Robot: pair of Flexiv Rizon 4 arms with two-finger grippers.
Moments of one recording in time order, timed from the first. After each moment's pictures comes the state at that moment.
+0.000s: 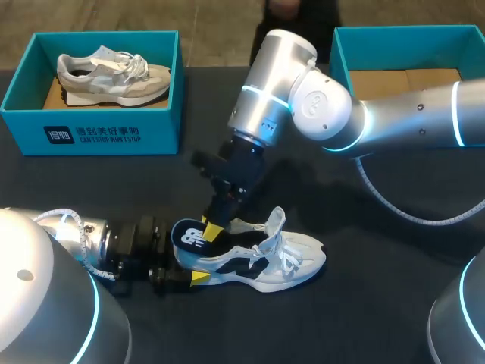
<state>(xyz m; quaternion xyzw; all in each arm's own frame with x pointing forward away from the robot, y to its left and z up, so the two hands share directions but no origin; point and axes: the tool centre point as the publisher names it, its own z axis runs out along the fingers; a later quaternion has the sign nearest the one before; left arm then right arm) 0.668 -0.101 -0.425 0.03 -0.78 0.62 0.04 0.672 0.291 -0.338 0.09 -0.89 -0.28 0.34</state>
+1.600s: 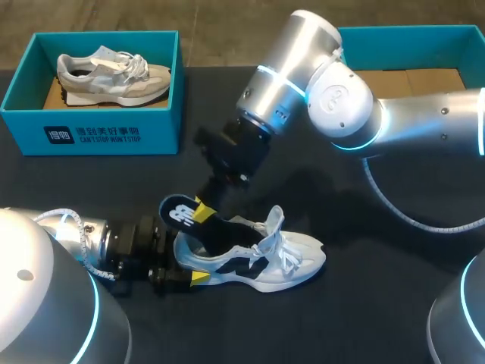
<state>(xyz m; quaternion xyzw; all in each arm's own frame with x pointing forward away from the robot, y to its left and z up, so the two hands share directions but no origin) 0.668 -0.101 -0.425 0.03 -0.78 0.62 0.04 0.679 0.308 -0.280 0.10 -0.88 -0.37 0.27</state>
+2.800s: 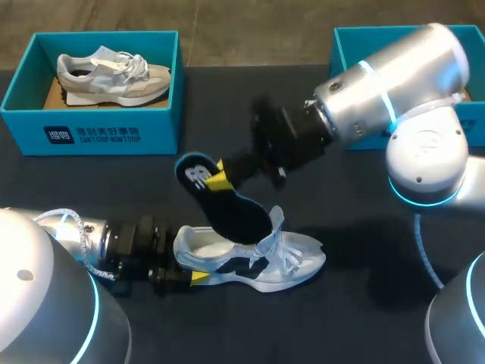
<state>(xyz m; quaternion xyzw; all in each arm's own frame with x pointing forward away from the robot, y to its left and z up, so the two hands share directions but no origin) 0.668 -0.101 -0.425 0.03 -0.78 0.62 0.04 0.660 0.279 -0.160 0.03 -0.83 -0.54 0.10</state>
